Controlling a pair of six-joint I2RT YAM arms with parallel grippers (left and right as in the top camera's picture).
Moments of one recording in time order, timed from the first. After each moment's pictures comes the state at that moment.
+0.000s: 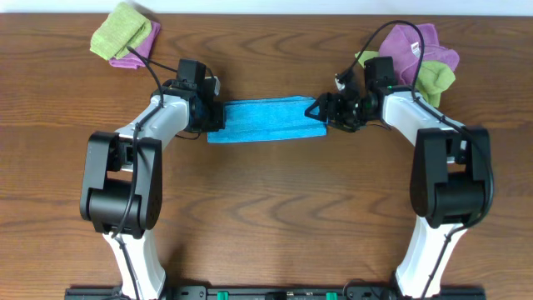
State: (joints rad) left arm -0.17 2.05 1.31 -0.51 0.26 -0.19; right arm 0.08 2.12 1.35 -0.46 -0.70 0.29
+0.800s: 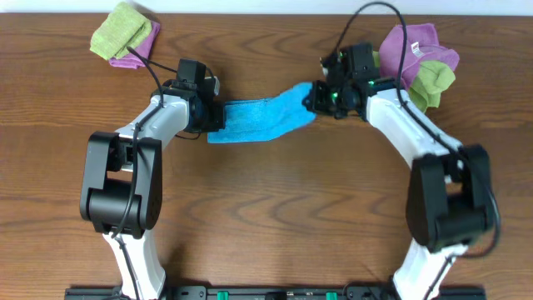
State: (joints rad) left arm -0.17 2.05 1.31 -0.51 0.27 -0.21; right arm 0.25 1.94 1.40 -0.46 -0.43 0.39
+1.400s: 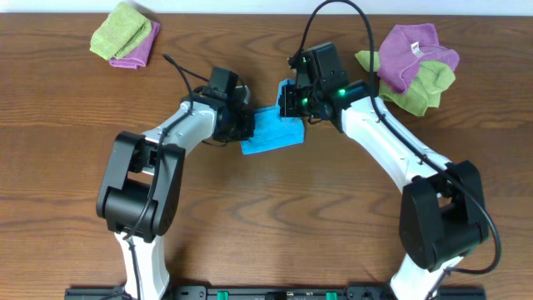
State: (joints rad) left arm -0.32 2.06 1.29 -0.47 0.38 -0.34; right arm 0.41 1.90 1.42 -0.48 -0.29 0.39
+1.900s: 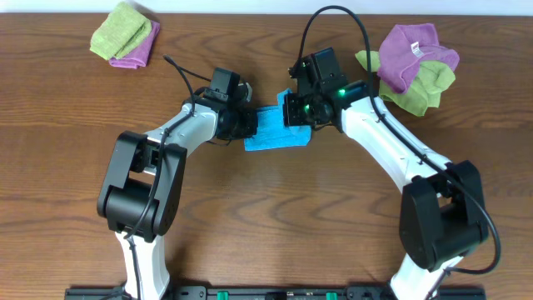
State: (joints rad) left arm -0.33 2.06 1.28 -0.39 0.39 -0.38; right arm 0.41 1.90 1.42 -0.60 -0.28 0.34
